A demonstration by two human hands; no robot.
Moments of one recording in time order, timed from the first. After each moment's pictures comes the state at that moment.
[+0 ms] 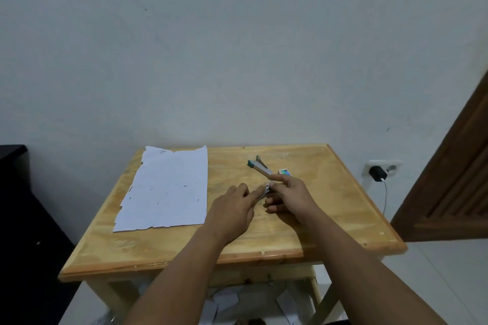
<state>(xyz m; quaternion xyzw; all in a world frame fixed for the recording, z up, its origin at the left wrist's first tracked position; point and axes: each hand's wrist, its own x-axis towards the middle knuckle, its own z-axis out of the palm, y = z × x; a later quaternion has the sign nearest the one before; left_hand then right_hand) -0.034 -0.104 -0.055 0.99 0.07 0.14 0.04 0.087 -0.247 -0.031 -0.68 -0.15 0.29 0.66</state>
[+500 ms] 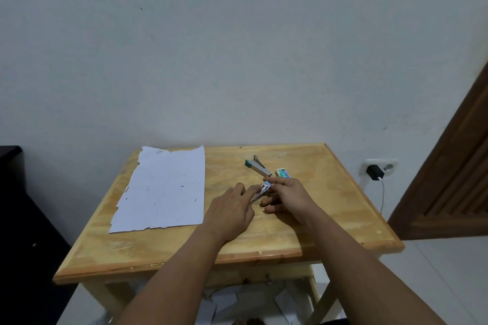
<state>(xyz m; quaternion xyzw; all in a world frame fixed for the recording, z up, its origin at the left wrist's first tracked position) -0.029 -0.102 -0.059 0.99 0.08 0.12 0.08 0.096 -0.245 -0.037 -0.68 -0.14 0.32 0.64</state>
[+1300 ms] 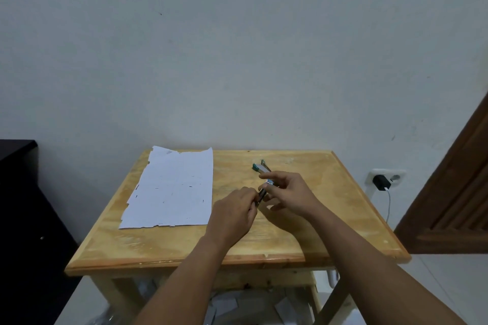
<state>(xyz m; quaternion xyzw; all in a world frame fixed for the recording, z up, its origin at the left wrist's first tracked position) -0.044 -0.106 -0.061 0.95 0.10 0.27 0.13 0.087 -0.242 -0.014 -0.73 -0.34 0.20 0.55</state>
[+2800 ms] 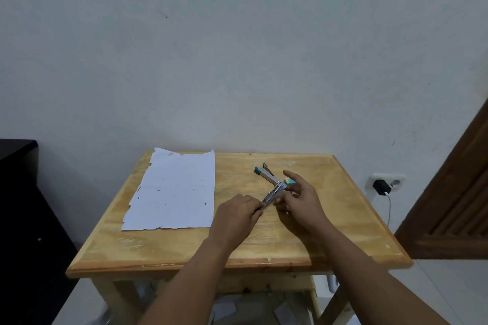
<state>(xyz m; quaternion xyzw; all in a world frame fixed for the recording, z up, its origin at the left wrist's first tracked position) -0.040 -0.100 -0.070 0.95 0.07 0.28 0.11 0.098 -0.250 -0.047 -0.76 -0.27 0.10 0.58</state>
